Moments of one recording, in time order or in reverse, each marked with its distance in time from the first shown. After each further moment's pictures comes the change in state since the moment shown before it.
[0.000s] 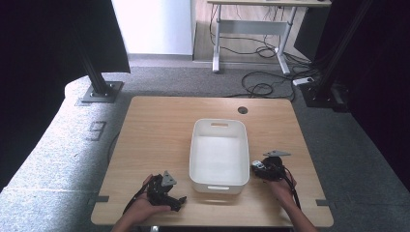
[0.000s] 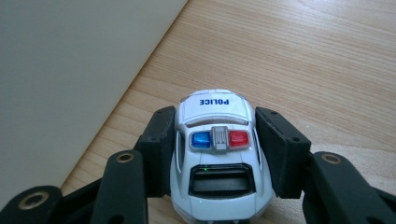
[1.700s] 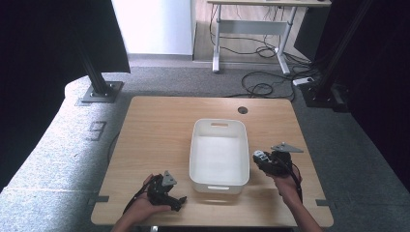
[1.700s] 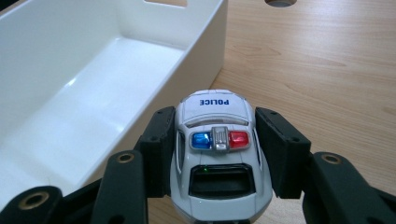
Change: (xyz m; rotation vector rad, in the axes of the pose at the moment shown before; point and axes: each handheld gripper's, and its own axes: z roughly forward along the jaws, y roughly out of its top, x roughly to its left) left arm 0.000 0.001 0.000 0.006 -0.001 0.001; right arm 0.010 0.028 -0.054 -0.184 0.050 0.009
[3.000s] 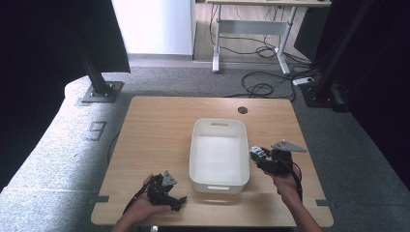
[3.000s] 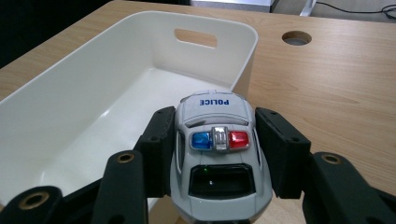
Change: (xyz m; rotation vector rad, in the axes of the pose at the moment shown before) left arm 0.000 0.000 0.000 0.000 0.001 0.000; right arm 0.019 0.018 -0.022 -0.081 0.054 -0.022
